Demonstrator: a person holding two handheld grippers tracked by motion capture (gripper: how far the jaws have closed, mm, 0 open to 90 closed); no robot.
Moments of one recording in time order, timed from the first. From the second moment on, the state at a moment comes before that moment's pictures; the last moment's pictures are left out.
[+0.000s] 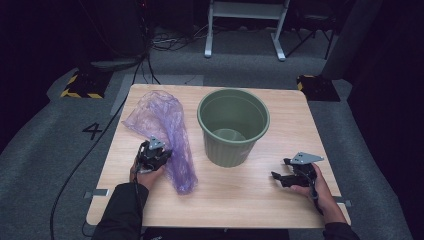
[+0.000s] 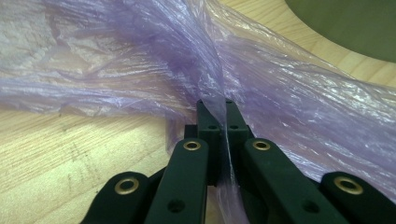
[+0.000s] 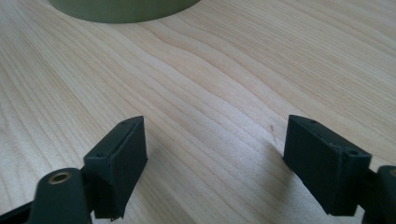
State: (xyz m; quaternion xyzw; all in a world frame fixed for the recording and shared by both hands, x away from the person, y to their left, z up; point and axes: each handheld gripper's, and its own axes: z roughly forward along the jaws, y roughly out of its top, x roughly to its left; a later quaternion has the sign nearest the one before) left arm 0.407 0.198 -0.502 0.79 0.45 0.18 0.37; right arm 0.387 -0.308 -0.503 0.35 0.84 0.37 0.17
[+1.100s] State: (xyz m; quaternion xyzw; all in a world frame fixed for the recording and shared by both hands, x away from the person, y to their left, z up) left arm 0.426 0.187 -0.410 0.72 0.42 0.24 0.50; right arm 0.388 -0.309 -0.504 0.35 0.84 0.38 0.16
